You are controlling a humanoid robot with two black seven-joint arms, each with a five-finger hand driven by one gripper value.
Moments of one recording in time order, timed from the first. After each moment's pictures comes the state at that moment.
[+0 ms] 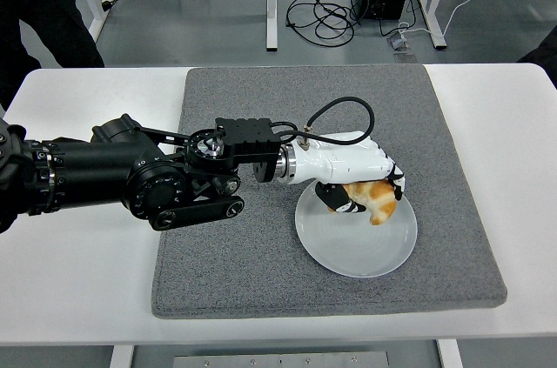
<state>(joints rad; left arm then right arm) -1.42 0.00 0.35 -1.02 1.25 0.31 -0.34 -0.12 0.00 -0.12 0.12 -0.15 -0.11 0.33</state>
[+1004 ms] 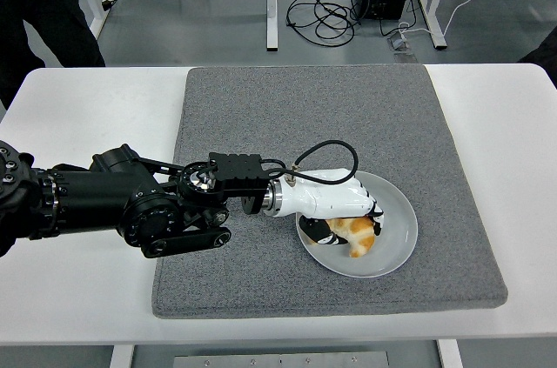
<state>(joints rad) -1.33 0.00 0.39 -1.01 1.30 0.33 -0.34 -0.12 0.00 -0.12 0.12 -0.16 -0.11 0.33</state>
